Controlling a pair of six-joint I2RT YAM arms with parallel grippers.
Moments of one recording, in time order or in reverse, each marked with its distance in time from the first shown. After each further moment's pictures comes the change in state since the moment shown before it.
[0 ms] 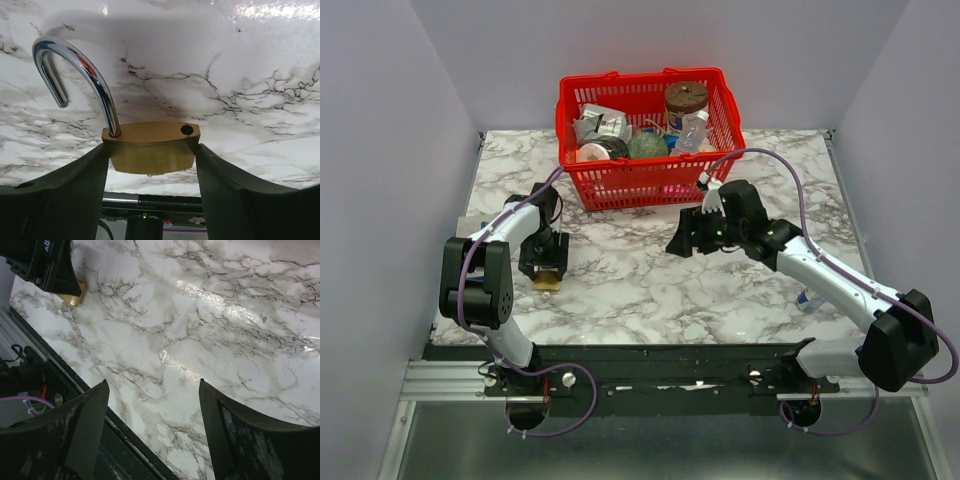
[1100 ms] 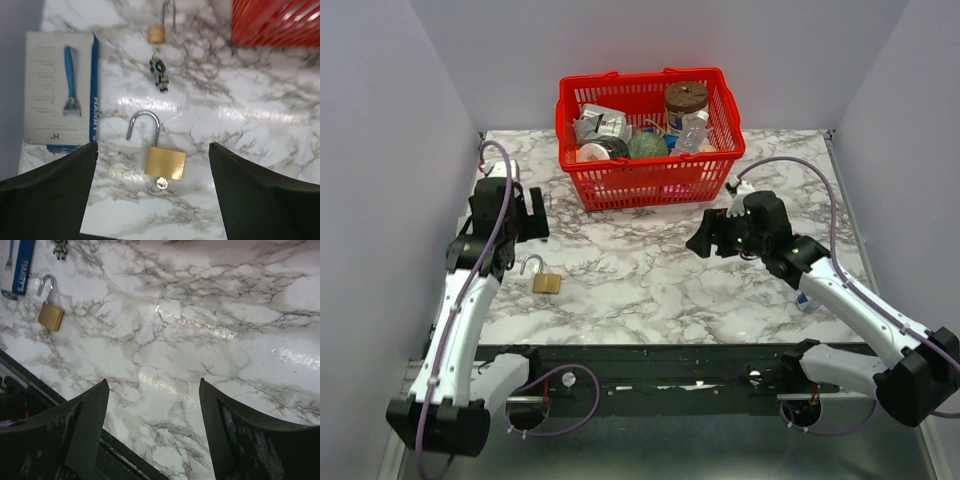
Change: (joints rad) left arm 0.000 -0.630 -0.011 0.181 -0.146 -0.038; right arm -0.043 -0.171 -0.112 -0.010 0.137 0.031
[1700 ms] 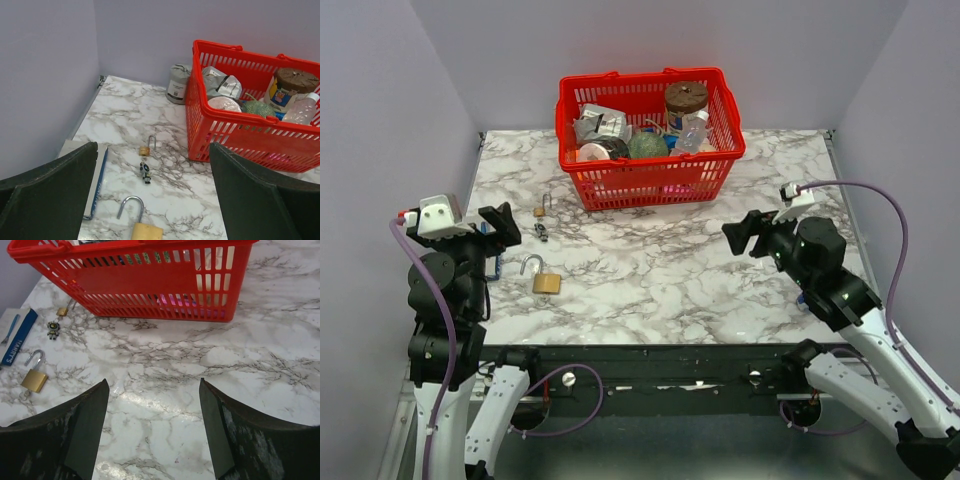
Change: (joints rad) left arm 0.000 -0.561 -0.049 0.278 -0.058 -0.001; right arm -0.003 -0.394 -0.056 0.031 0.310 -0.116
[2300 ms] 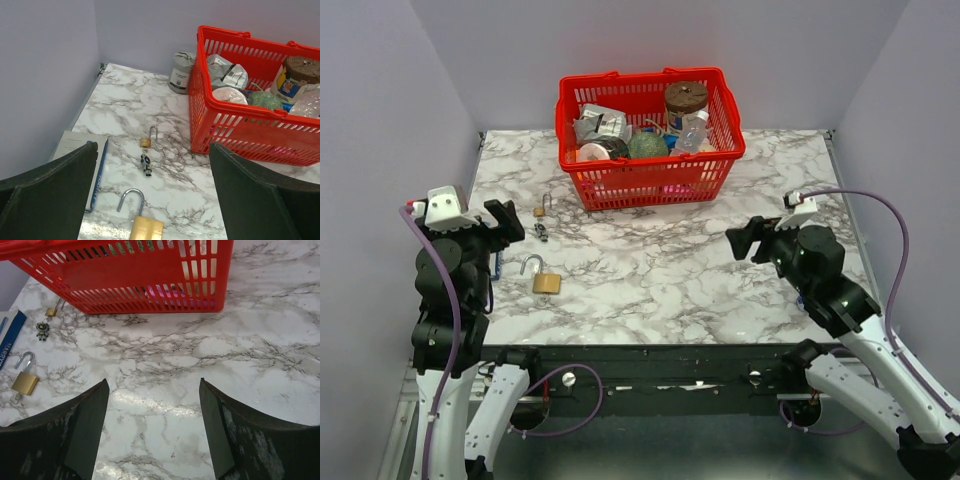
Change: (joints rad) left arm 0.000 0.050 0.000 -0.015 -0.005 -0.018; right arm 0.000 -0.073 -0.083 0.004 0.051 0.030
